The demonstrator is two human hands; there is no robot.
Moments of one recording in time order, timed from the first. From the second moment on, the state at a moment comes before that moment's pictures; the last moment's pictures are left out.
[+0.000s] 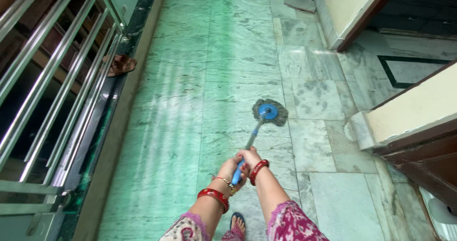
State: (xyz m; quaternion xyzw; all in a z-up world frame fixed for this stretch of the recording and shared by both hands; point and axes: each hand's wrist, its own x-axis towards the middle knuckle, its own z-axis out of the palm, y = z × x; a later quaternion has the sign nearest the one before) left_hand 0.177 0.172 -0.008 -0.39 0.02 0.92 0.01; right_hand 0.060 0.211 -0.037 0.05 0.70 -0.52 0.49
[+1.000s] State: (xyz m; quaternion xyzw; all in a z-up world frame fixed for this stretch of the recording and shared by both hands) left_hand 0.453 0.134 0.006 -0.42 -0.02 0.87 -0.25; right_hand 0.345 0.122 0.022 -0.12 0.56 -0.44 0.69
